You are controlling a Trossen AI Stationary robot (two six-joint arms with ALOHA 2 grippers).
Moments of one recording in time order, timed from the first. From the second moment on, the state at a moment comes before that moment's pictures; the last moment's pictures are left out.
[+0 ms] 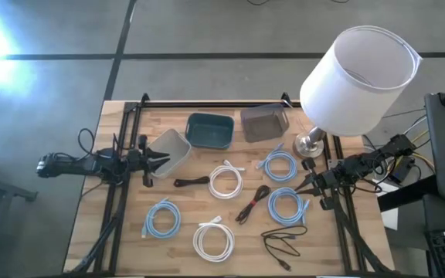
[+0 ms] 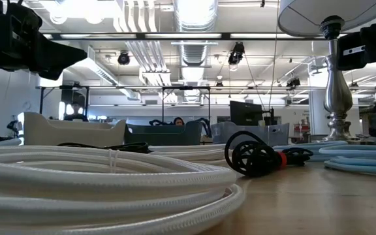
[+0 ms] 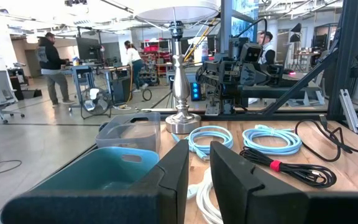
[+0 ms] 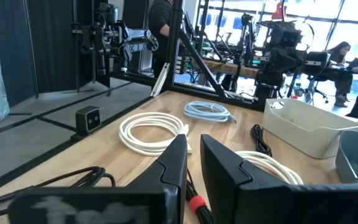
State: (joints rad) left arm -0.08 0.04 0.01 0.07 -0.26 0.08; right arm 0.44 0.04 0.01 0.02 0.06 -0.08
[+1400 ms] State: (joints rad) left arm -0.08 0.04 0.01 0.07 -0.28 -0.18; right arm 0.44 0.04 0.01 0.02 0.06 -0.08
